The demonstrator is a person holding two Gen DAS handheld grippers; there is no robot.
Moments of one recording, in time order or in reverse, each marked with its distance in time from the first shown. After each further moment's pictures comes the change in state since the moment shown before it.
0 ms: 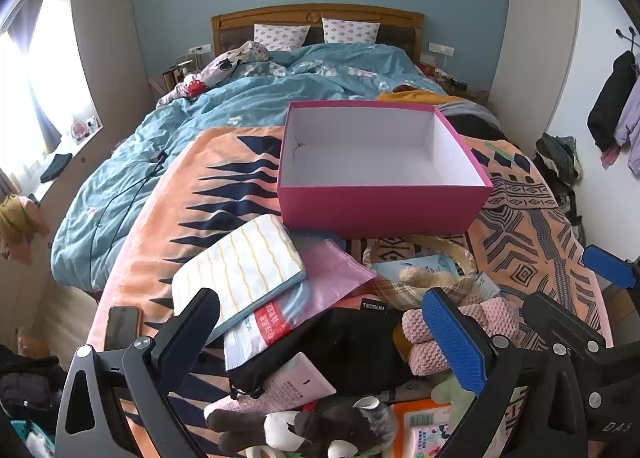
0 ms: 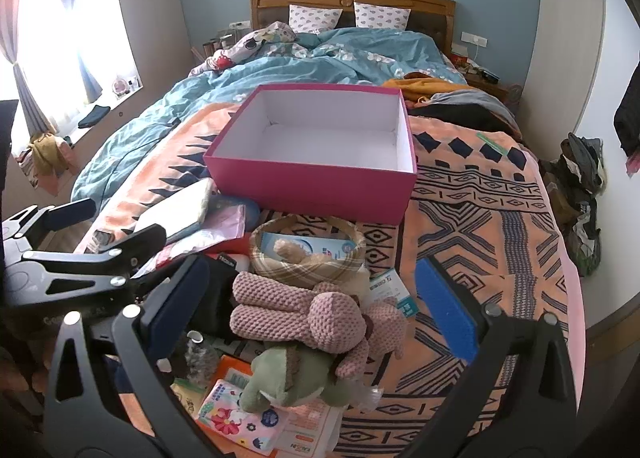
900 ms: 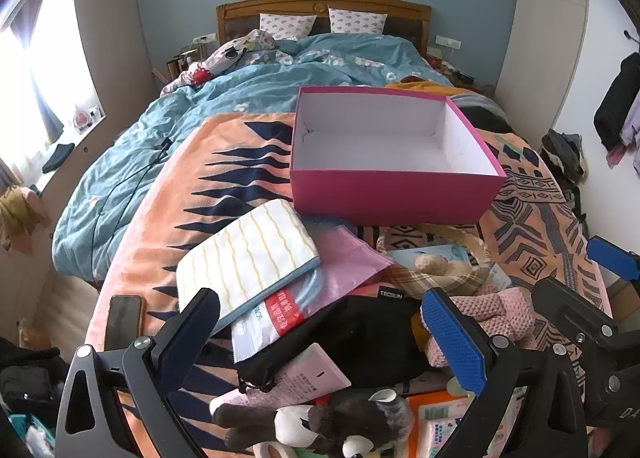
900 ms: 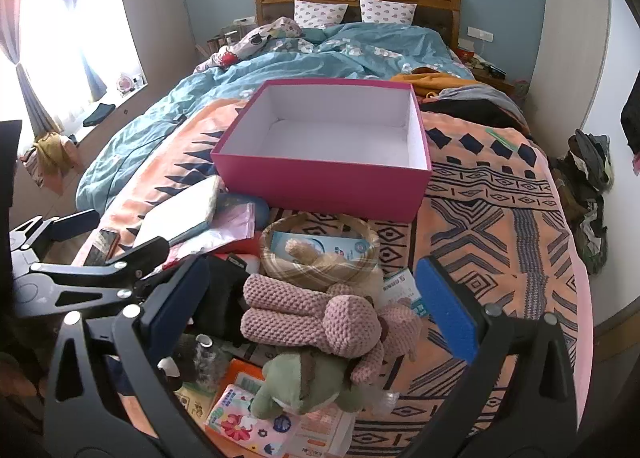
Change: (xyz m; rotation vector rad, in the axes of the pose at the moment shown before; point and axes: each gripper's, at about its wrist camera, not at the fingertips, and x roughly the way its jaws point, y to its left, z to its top) left arm 0.010 0.015 -0.006 -0.011 0.035 0.008; right arm 0.012 0.009 0.003 0.001 0.016 0.029
